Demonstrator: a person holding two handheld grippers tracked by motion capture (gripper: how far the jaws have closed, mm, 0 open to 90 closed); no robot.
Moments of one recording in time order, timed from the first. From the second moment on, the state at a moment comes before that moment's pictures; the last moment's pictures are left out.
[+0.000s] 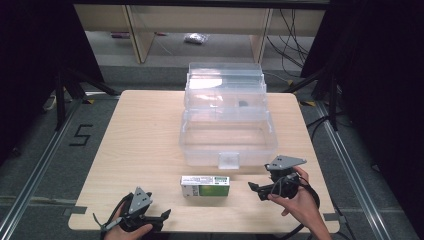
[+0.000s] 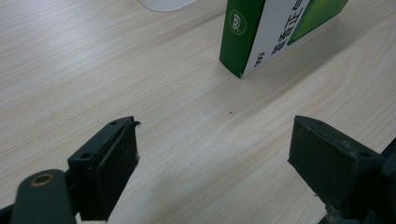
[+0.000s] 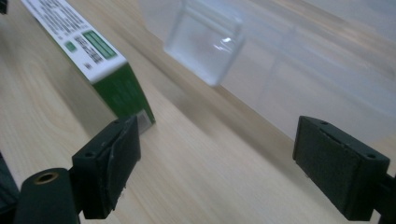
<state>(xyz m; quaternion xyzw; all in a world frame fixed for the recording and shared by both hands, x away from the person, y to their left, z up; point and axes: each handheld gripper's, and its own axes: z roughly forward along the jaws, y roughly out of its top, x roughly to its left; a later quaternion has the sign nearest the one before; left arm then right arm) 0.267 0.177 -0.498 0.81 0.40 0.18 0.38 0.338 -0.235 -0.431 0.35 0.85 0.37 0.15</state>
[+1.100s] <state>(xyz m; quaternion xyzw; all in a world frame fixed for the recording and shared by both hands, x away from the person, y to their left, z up) 0.265 0.175 -0.498 0.82 0.40 0.19 0.37 0.360 -0.123 -0.412 0.18 0.93 0.30 0.10</state>
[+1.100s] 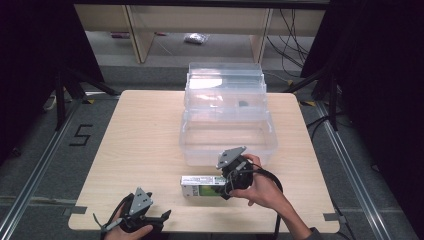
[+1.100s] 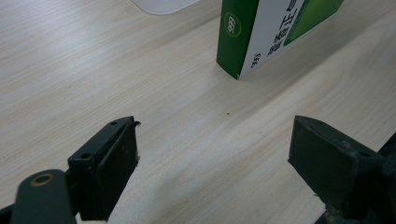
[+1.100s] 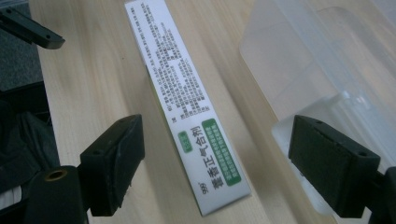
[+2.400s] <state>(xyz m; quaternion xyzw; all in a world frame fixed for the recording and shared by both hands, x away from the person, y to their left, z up) 0.264 0.176 -0.496 0.82 0.39 0.18 0.37 0.380 -0.069 -0.439 0.13 0.98 0.16 0.03</state>
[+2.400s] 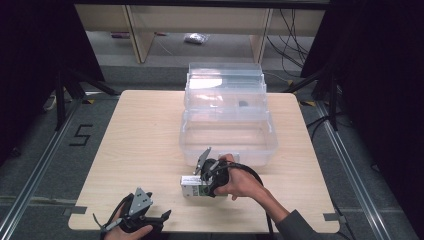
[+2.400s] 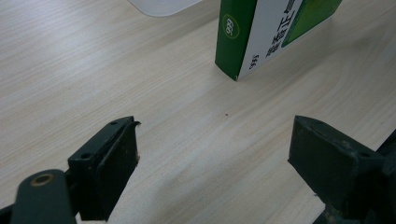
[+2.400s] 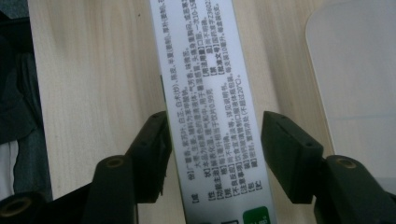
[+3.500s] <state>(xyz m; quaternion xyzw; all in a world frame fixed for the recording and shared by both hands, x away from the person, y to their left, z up) 0.265 0.178 -0.495 0.82 0.39 0.18 0.37 0.380 -0.088 -0.404 0.06 0.99 0.12 0.03</state>
